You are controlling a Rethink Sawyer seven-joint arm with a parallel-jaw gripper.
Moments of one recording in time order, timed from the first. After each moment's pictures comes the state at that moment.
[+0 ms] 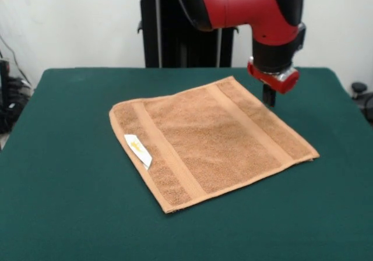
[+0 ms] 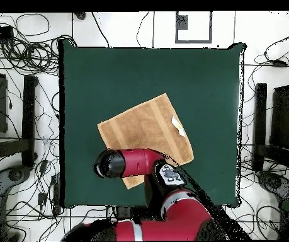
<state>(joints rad) -0.15 -0.48 0.18 1.90 -0.16 0.36 2.76</state>
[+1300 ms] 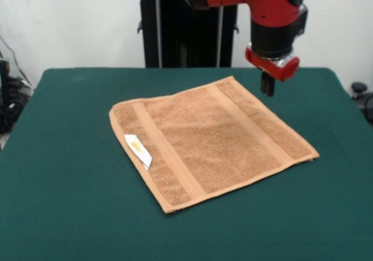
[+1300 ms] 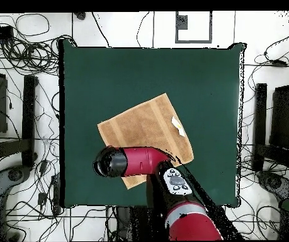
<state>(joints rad) -0.17 -0.57 0.18 1.91 -0.14 0.43 2.76</state>
